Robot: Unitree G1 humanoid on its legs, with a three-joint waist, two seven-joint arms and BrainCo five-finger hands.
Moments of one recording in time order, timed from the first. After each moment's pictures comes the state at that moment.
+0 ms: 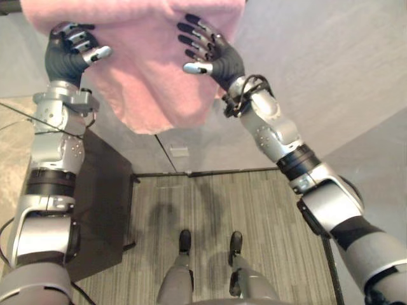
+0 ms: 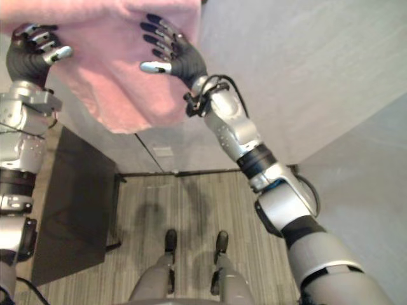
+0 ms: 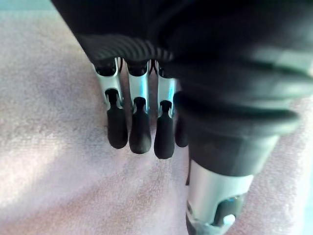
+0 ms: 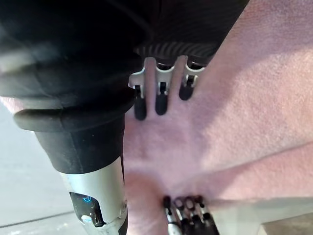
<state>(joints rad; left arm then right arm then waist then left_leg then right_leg) -0.80 0.77 -0.03 0.48 -0.72 -0.20 -0.04 -1.17 -0.24 0.43 0.56 0.83 -0.10 0.09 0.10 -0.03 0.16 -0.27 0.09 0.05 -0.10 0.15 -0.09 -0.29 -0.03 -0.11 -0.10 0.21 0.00</state>
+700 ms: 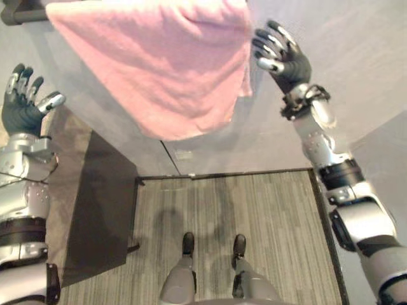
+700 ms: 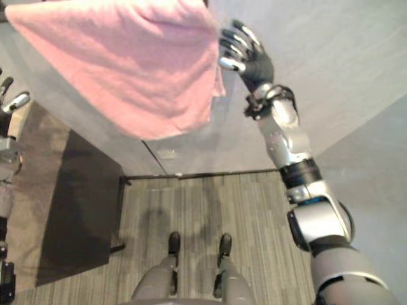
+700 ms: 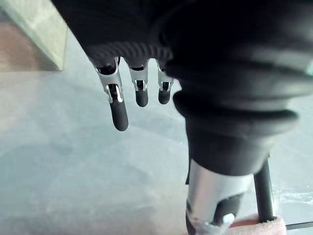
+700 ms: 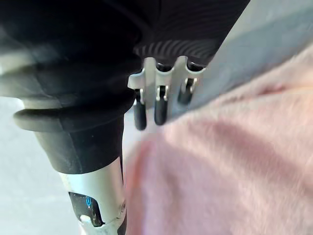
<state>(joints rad) -0.38 0.82 0.25 0.40 -0.77 -0.18 -0.06 -0.87 -0.47 0.20 0.40 0.88 -0.07 0.11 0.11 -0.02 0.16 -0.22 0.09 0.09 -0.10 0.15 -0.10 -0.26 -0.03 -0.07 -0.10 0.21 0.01</state>
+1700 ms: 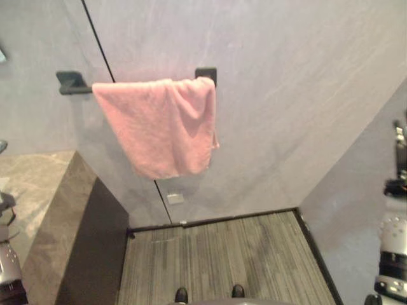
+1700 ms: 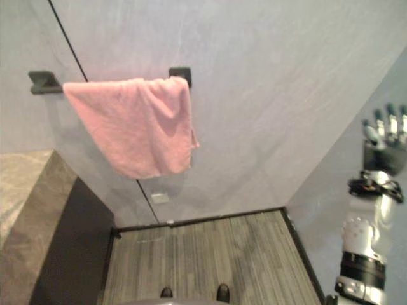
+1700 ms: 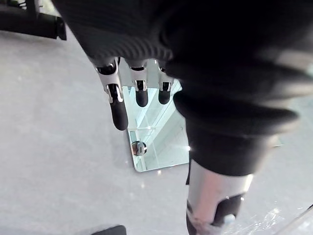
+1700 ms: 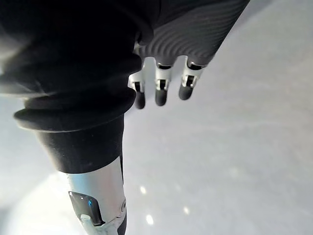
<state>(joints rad) 0.08 0.56 0.75 0.00 -0.42 -0.18 0.07 -0.11 -0.45 -0.61 0.09 0.95 -0.18 0.05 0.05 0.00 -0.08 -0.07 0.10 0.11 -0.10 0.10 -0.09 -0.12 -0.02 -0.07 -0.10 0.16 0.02</state>
